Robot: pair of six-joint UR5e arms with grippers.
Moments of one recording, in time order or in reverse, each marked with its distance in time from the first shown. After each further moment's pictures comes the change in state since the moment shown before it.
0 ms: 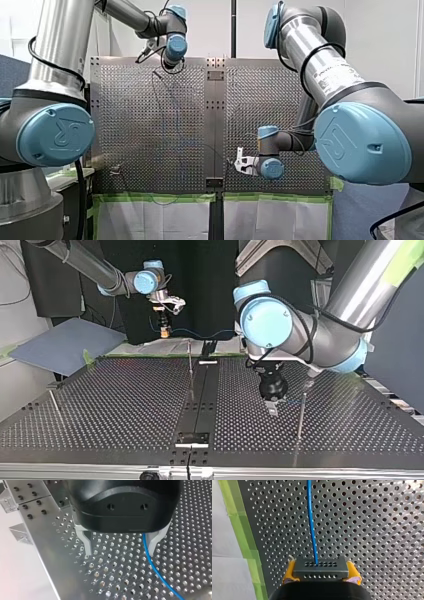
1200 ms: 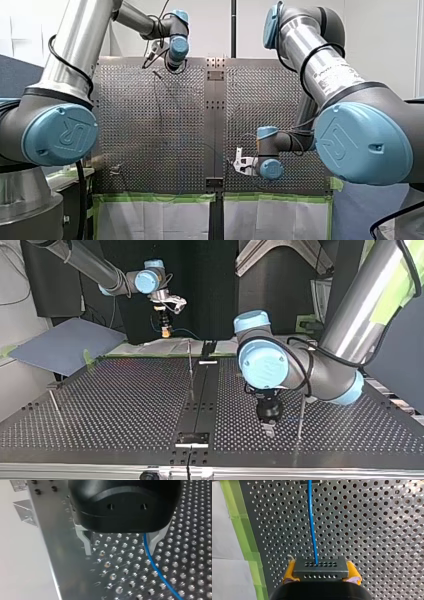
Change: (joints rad) left arm 0.047 -0.125 0.188 -0.102 0.074 -0.143; right arm 0.007 0.003 0.000 -0.004 0.000 0.000
